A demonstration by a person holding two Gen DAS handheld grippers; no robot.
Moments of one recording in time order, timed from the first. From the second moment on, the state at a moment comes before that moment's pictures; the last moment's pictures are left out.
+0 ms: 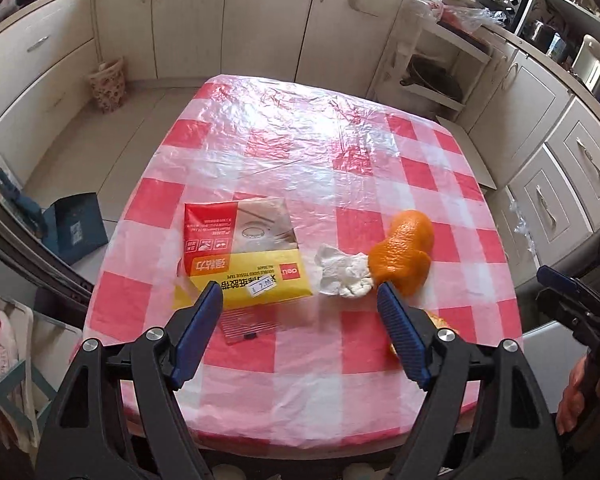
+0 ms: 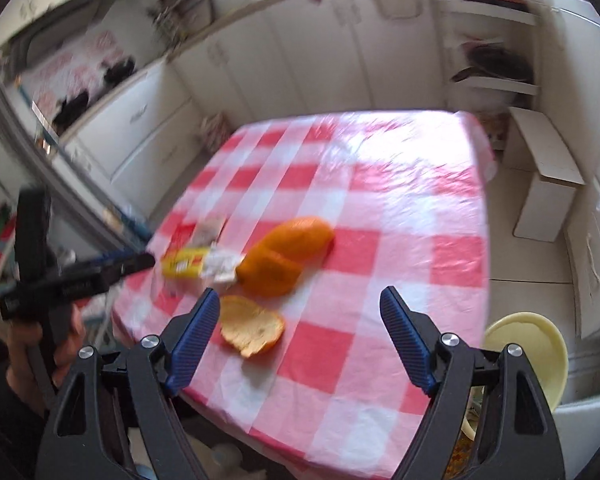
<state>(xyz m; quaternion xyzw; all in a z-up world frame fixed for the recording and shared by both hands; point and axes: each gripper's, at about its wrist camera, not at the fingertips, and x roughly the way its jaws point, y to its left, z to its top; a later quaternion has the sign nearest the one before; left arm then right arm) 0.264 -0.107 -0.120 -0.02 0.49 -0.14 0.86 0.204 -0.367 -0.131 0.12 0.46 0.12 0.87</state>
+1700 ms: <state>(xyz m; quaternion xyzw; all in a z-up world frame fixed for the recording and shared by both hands) 0.306 -0.123 -0.130 0.08 0.47 -0.18 0.86 0.224 -0.332 -0.183 0.06 0.49 0.11 0.86</state>
